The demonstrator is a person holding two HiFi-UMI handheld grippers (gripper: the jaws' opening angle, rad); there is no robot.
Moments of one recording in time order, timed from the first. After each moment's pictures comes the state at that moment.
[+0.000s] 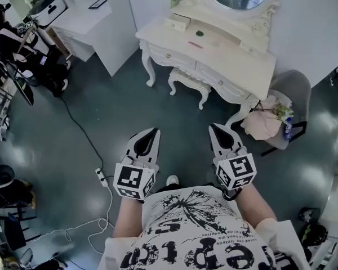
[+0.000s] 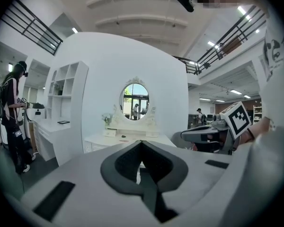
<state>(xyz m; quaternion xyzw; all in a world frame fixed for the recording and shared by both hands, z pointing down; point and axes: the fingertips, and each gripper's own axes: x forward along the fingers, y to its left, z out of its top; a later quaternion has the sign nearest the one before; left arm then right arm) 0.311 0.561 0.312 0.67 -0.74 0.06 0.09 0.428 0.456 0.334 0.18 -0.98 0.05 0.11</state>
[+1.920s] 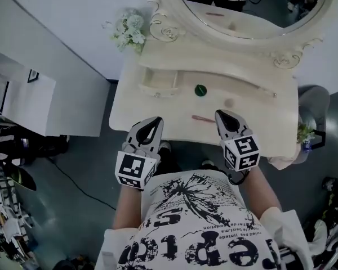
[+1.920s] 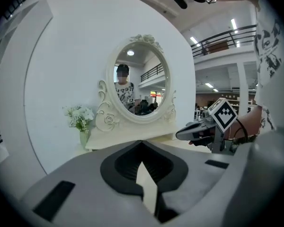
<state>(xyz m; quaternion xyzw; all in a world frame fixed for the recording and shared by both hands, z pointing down) -0.064 0.000 0.384 0.81 -0.56 0.14 0.11 0.094 -0.065 0.437 0.36 -0.90 0.14 0.20</state>
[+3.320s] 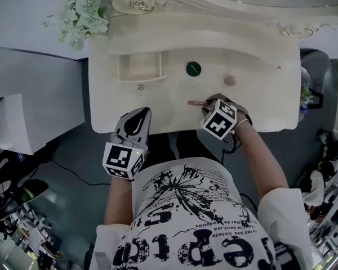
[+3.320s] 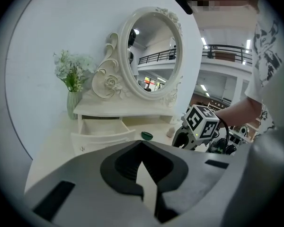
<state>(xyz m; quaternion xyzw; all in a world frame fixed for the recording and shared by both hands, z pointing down) -0.099 -0.054 0.498 0.83 -0.47 0.16 0.25 0.081 -0.058 0.623 0.11 -0.76 0.14 0.63</state>
